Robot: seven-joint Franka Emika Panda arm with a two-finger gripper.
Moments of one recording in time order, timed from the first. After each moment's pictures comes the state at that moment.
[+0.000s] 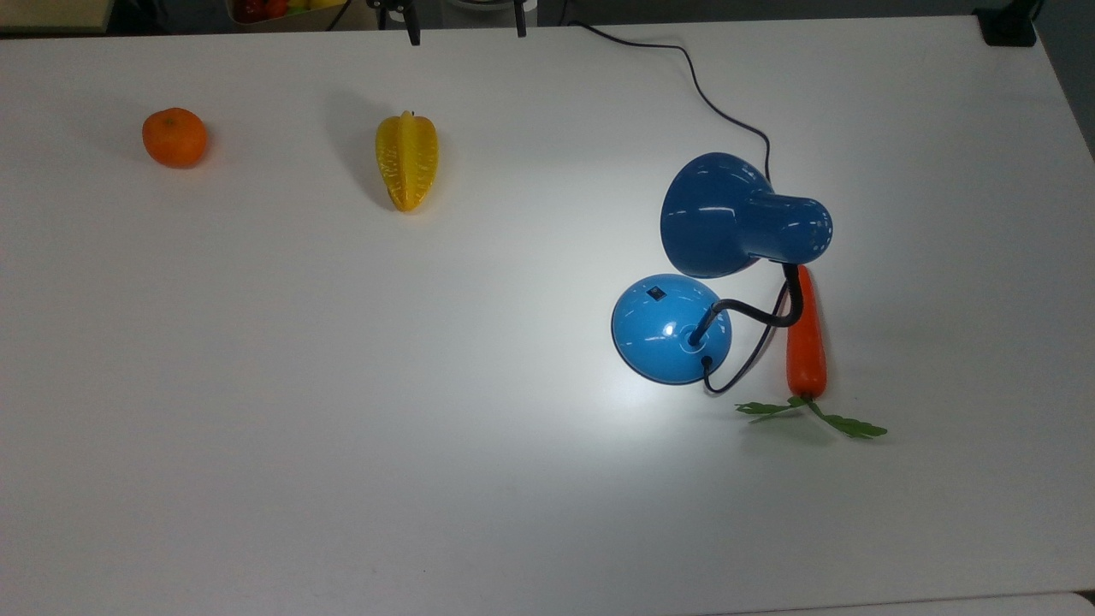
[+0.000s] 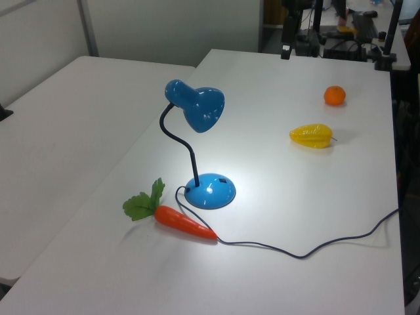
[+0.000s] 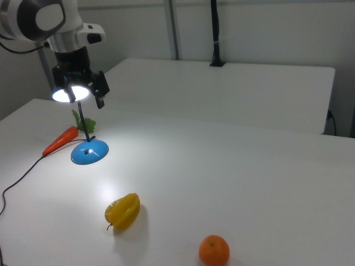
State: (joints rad) arm 0.09 0.02 0.00 -1.59 0.06 1.68 -0.03
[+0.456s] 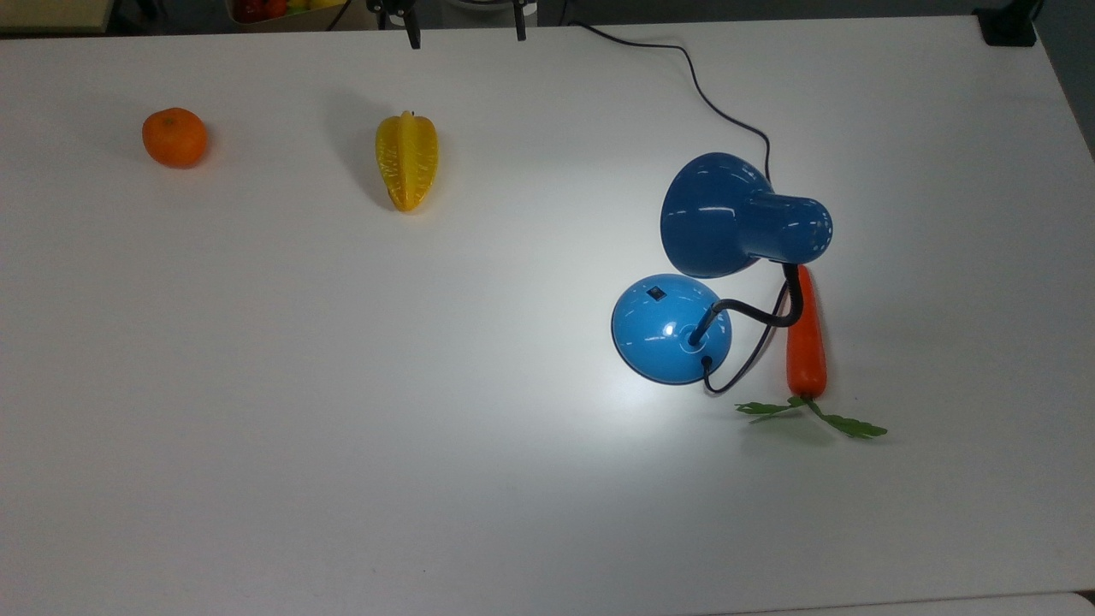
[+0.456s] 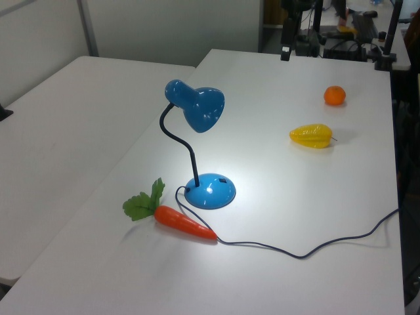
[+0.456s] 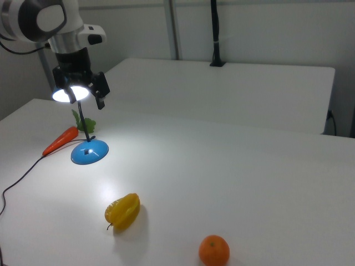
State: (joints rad) arm 0.09 0.03 0.00 -1.59 0.06 1.68 -0.03
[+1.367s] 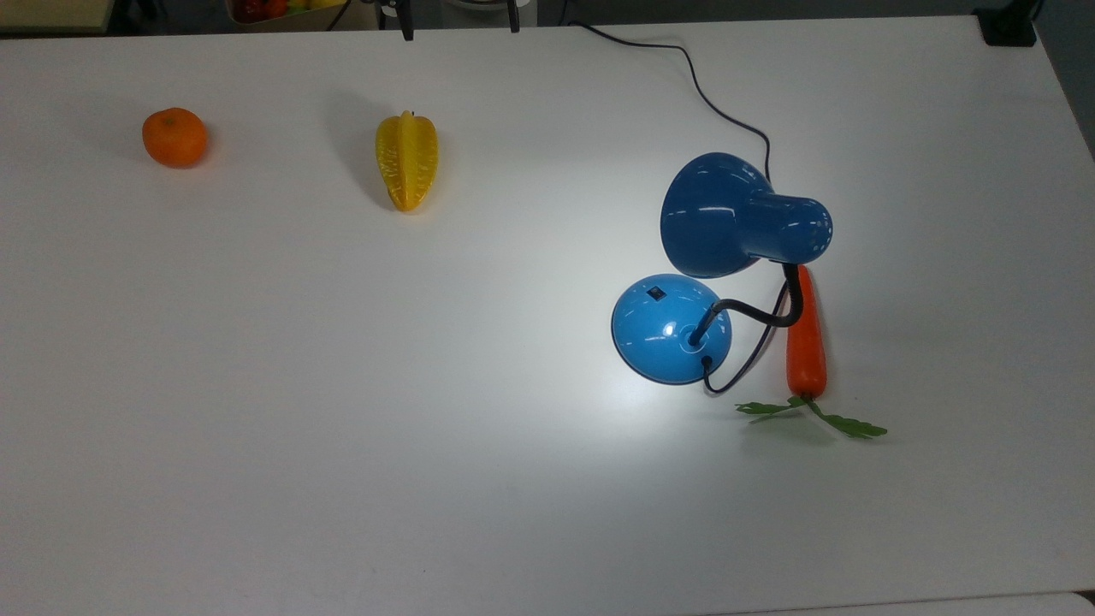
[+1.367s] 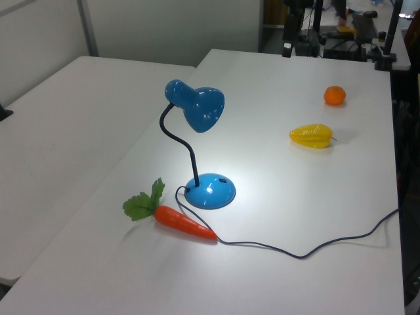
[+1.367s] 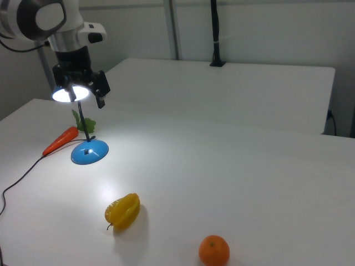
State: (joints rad) arm 0.08 0.01 0.00 -1.60 0.07 1.68 -0.03
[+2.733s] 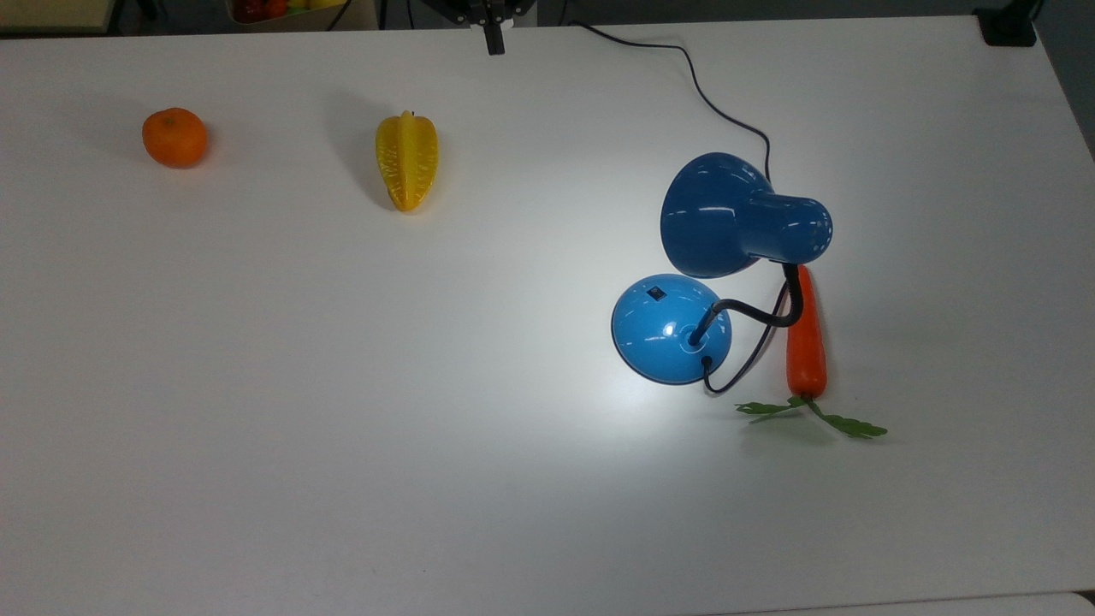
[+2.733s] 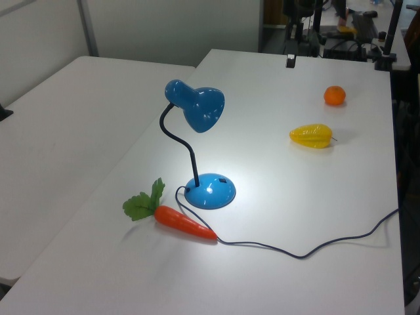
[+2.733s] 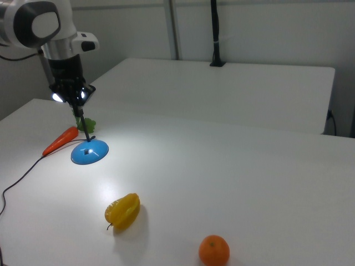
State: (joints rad) arm 0.07 0.01 0.05 -1.65 0.08 1.68 -0.06
